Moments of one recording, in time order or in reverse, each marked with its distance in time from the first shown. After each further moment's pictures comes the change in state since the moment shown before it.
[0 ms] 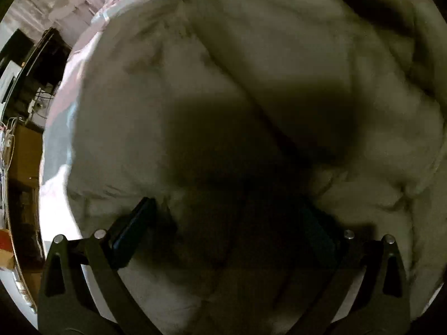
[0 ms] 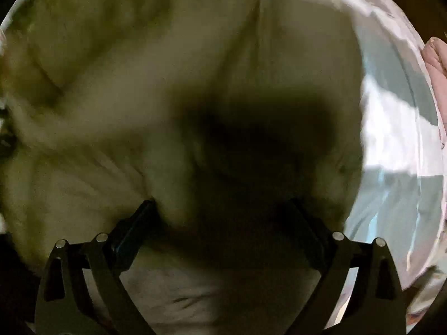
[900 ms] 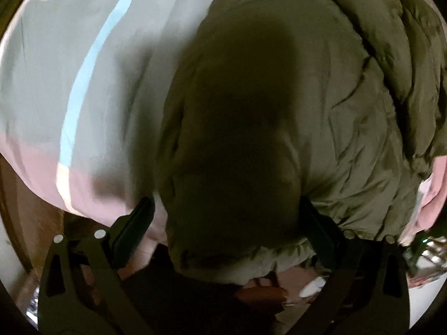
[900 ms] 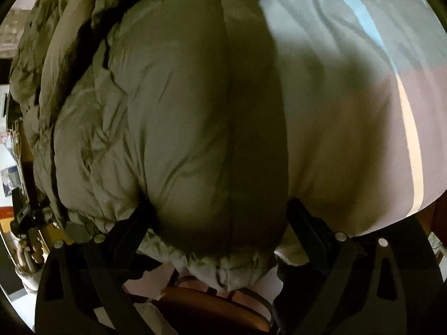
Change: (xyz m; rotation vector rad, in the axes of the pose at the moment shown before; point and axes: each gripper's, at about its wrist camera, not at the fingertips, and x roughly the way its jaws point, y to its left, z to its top) left arm 0.006 0.150 -0.153 -0.695 0.484 -0.412; right arm -0.005 -0.081 -0.142 0.516 0.218 0.378
